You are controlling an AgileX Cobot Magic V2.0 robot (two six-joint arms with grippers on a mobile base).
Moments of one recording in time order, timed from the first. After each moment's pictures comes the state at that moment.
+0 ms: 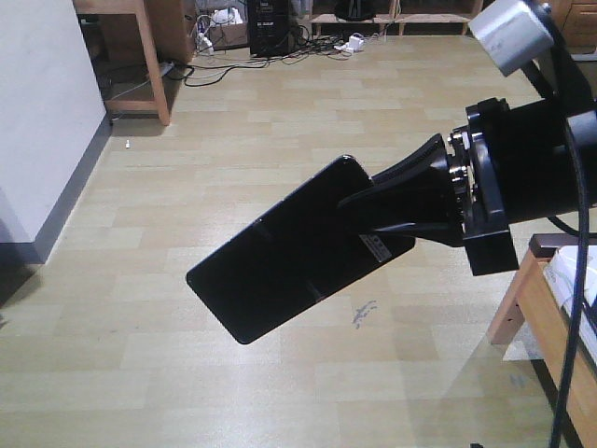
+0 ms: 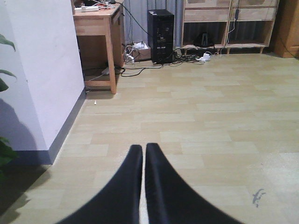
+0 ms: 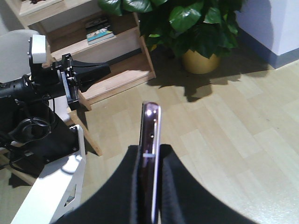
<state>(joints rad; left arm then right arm) 0.07 -0.02 0.03 -0.14 0.25 0.14 0.20 1.27 -1.20 1.08 1.24 -1.04</state>
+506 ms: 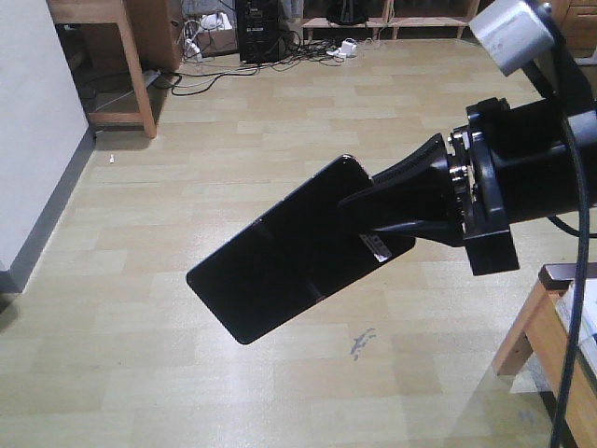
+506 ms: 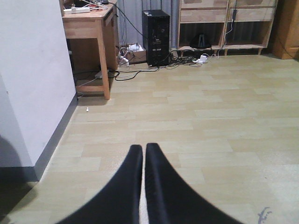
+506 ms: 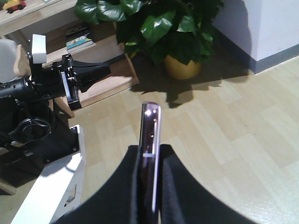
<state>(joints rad) 0.07 -0.02 0.03 -0.14 0.25 0.14 0.20 1.27 -1.20 1.08 1.24 -1.04</state>
